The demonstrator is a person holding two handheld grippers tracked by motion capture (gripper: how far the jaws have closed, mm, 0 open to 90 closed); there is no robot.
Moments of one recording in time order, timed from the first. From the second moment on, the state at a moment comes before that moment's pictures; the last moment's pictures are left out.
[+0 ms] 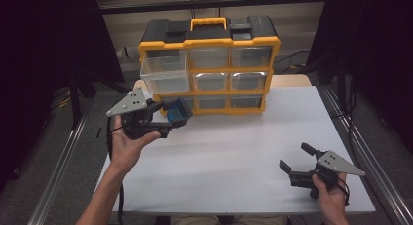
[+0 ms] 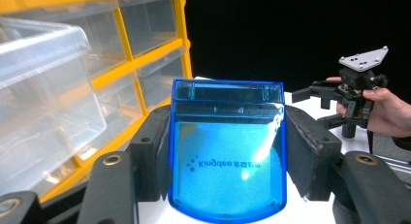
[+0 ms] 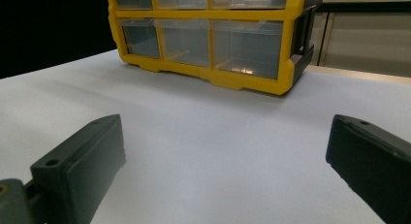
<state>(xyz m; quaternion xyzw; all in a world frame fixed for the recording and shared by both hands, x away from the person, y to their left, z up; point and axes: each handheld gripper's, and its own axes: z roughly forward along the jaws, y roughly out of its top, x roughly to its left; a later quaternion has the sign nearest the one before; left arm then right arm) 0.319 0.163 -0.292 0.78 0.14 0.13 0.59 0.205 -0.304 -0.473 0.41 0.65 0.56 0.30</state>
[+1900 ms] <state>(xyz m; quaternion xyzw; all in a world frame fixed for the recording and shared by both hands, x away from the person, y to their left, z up) 0.380 0.189 -0.199 0.83 0.18 0.18 0.49 0.205 -0.305 -0.473 0.41 0.65 0.56 0.30</state>
